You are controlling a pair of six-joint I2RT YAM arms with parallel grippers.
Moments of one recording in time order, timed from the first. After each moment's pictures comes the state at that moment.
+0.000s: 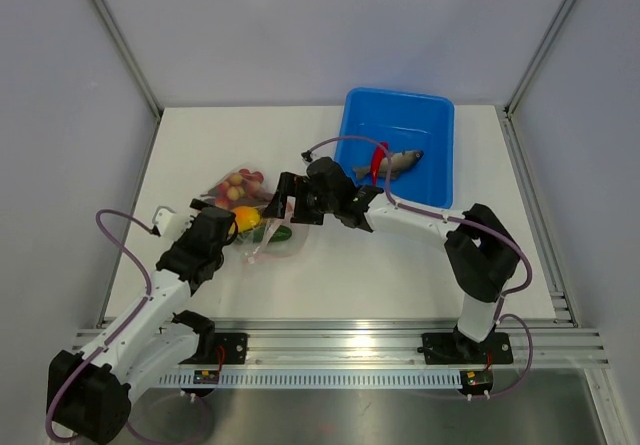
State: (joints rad) left arm -0.38 0.84 0.52 -0.48 -0.68 -1.35; right arm 0.87 1.80 1.27 -0.03 -0.22 0.90
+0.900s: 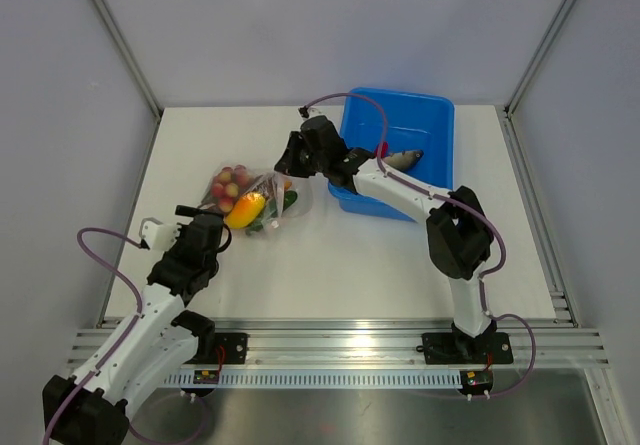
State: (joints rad) left arm -0.38 0.71 0.50 -0.55 -0.77 -1.45; right arm 0.76 2.02 1.68 -0.17 -0.09 0.75
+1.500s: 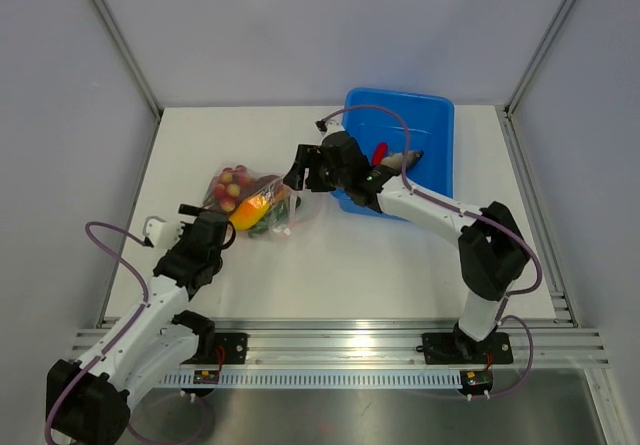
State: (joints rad) left arm -0.38 0.78 0.50 -0.52 -0.79 -1.47; right arm 0.76 1.82 1.44 -0.10 -0.06 0.65
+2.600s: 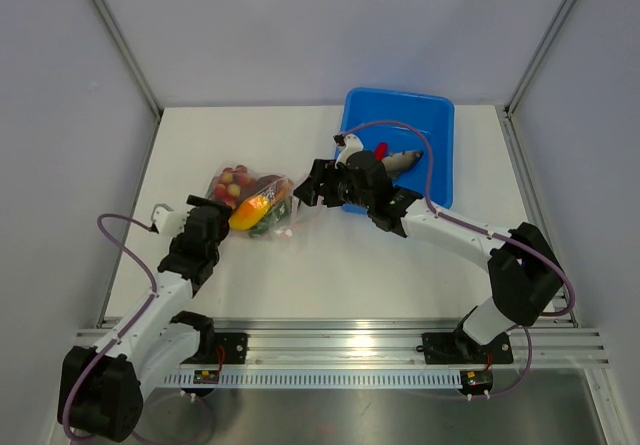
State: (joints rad) left arm -0.26 0.86 0.42 -0.19 -0.57 -1.25; right arm 0.76 1.57 1.09 0.12 -0.10 0.64
